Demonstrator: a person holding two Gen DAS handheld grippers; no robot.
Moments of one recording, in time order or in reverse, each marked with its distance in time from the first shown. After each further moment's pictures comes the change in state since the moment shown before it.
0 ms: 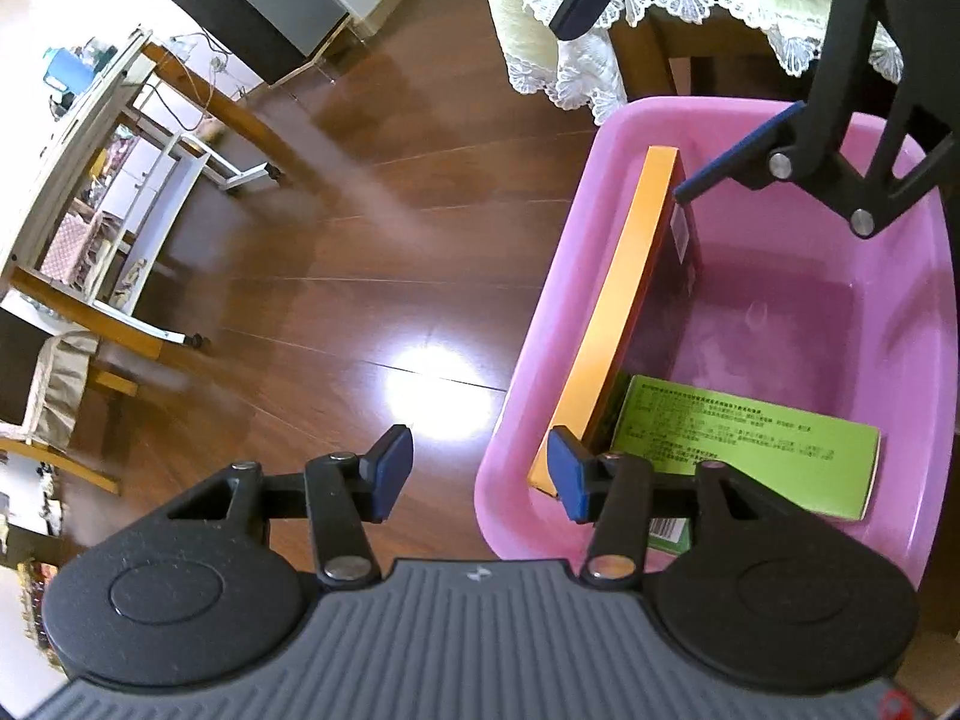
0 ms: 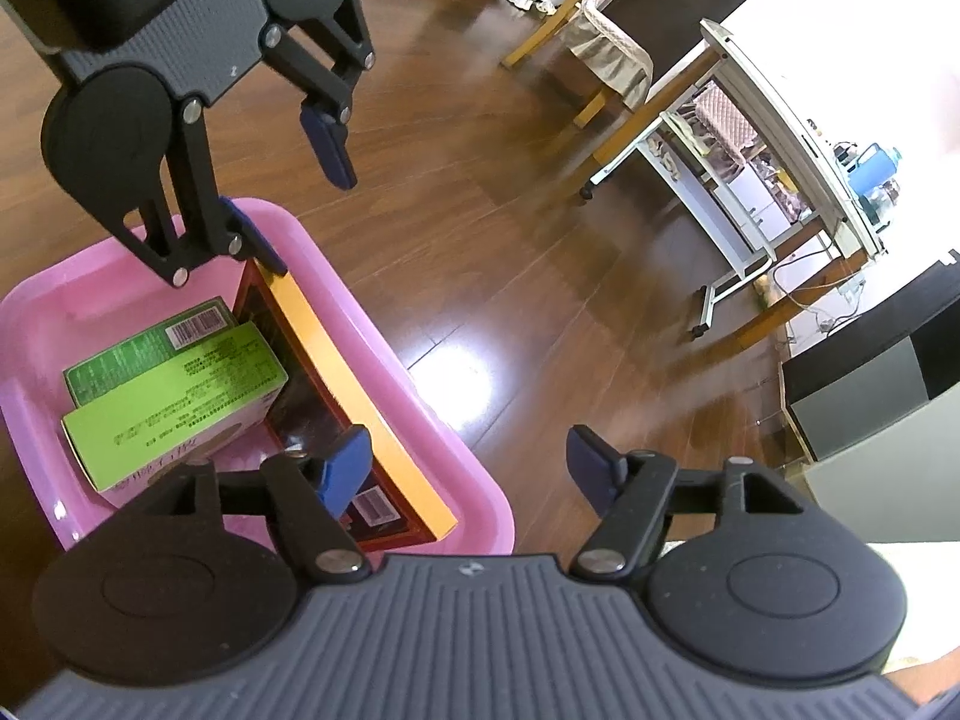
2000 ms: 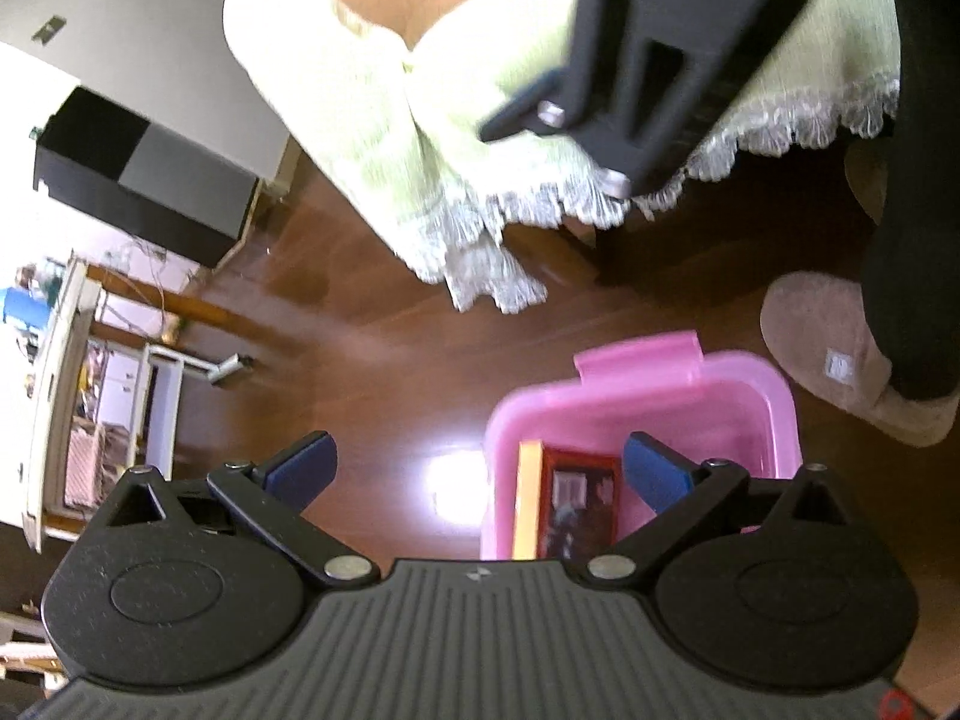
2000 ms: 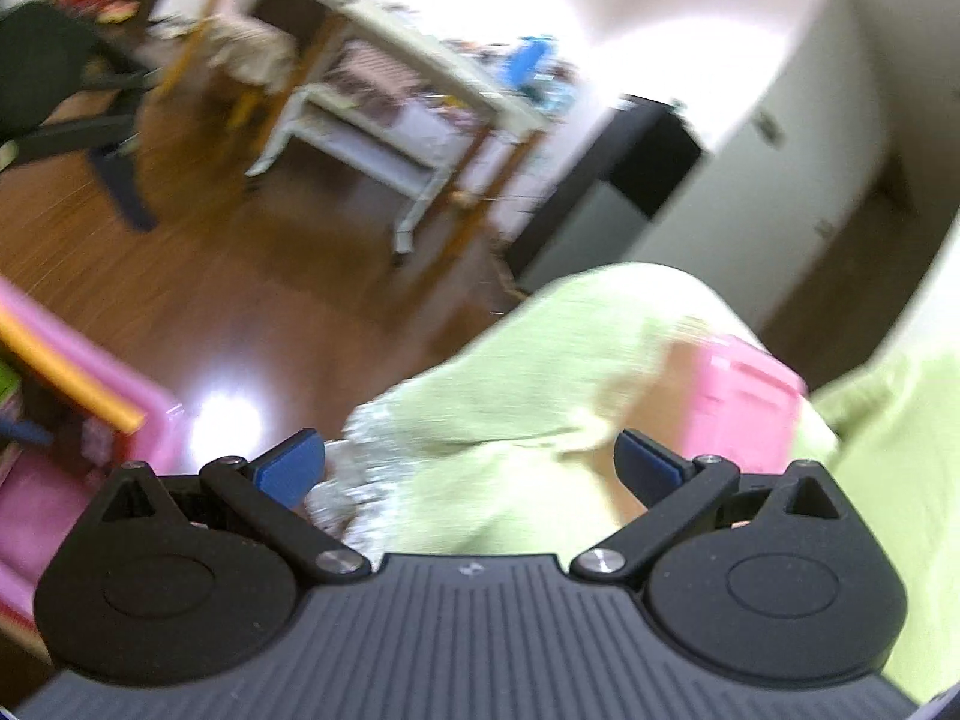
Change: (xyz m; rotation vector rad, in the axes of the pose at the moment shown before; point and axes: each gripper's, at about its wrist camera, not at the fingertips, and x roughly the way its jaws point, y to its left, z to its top) left arm -0.057 -0.076 0.134 0.363 -0.169 0.009; right arm -0.120 -0.087 -0.099 0.526 0.015 -0.589
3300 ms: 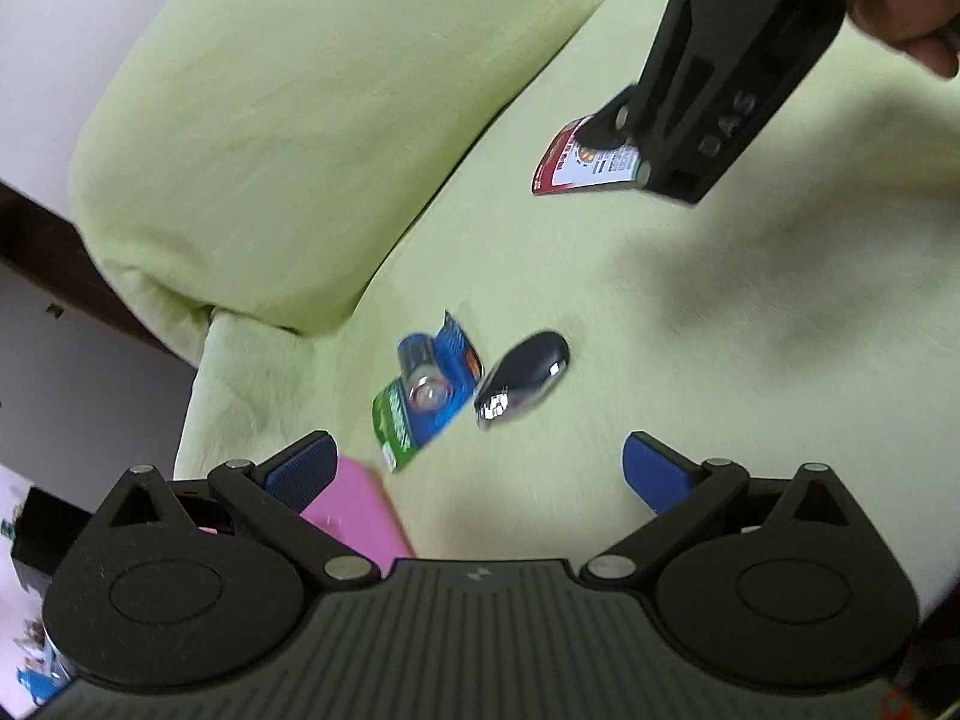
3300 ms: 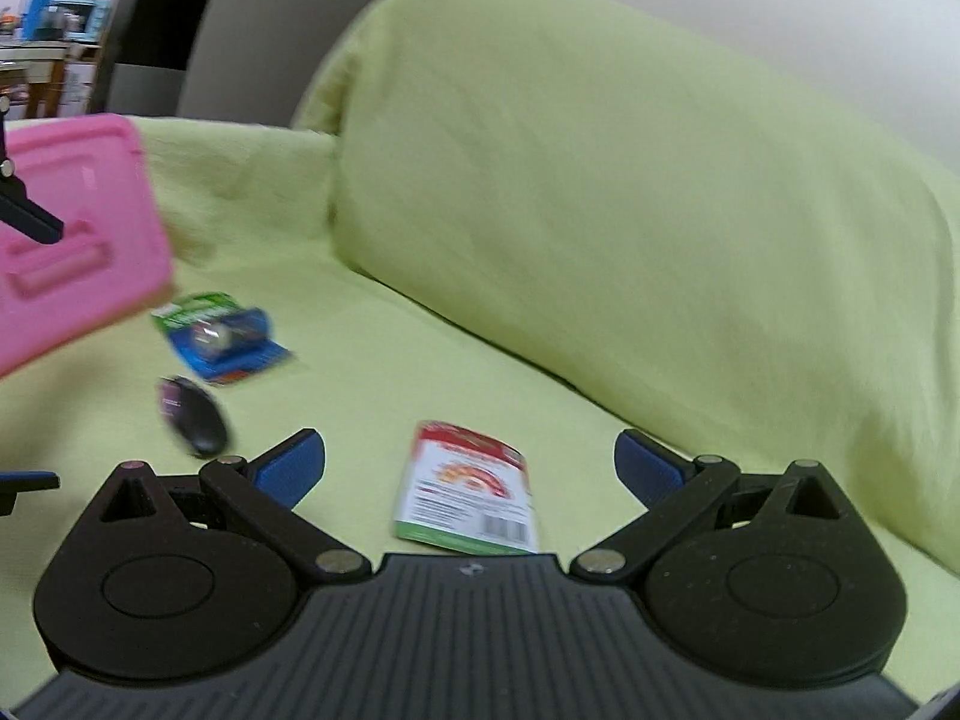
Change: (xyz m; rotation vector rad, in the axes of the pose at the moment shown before) left arm 0.020 -0.074 0.363 0.361 -0.507 -0.012; right arm -0.044 -0.327 -0.216 0.590 0.347 -0.565
